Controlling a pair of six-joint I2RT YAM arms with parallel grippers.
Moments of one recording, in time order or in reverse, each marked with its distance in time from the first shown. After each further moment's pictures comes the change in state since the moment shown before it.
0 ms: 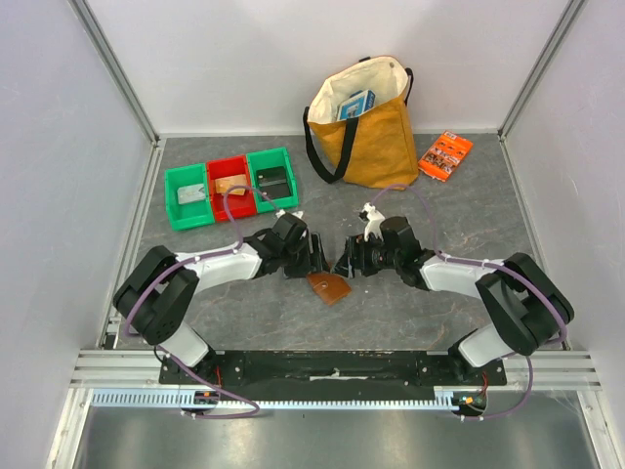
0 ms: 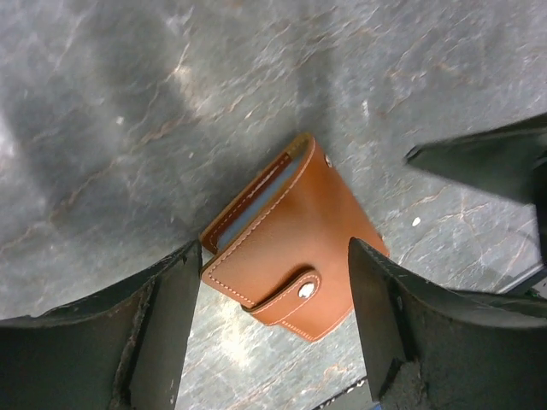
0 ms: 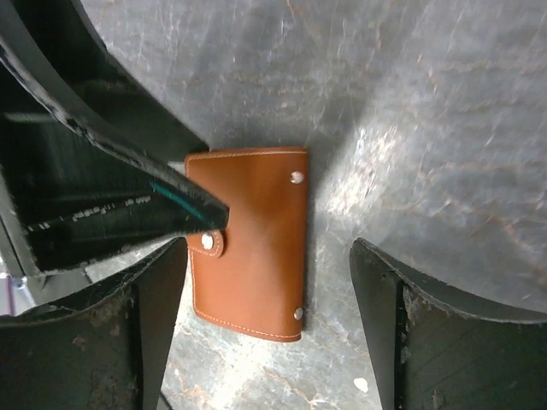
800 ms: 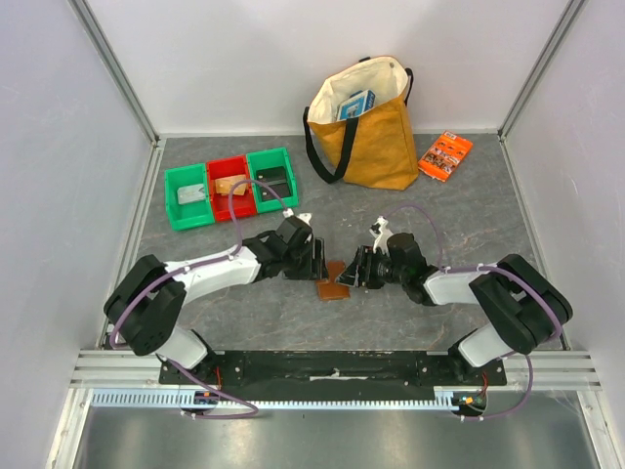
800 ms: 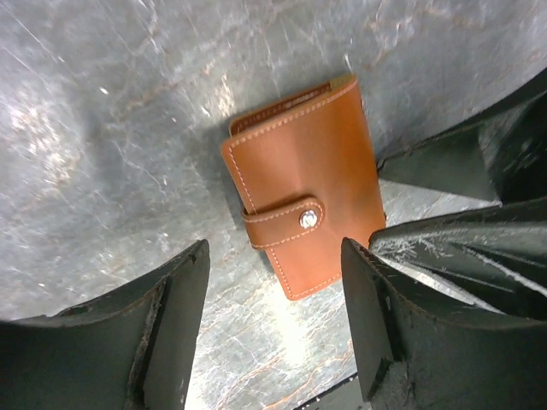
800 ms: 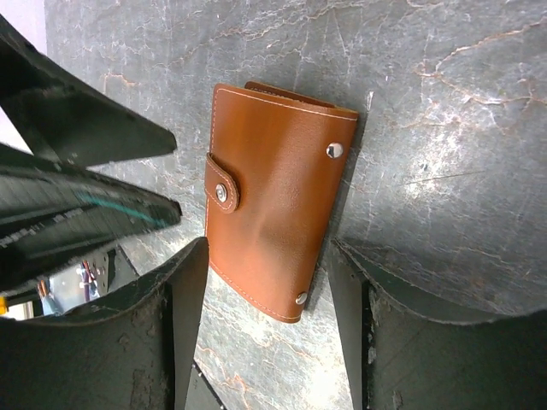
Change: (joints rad) left arm -0.055 -0.054 0.061 -0.115 -0.071 0.132; right arm 0.000 0.024 -0.194 0.251 -0.026 0.299
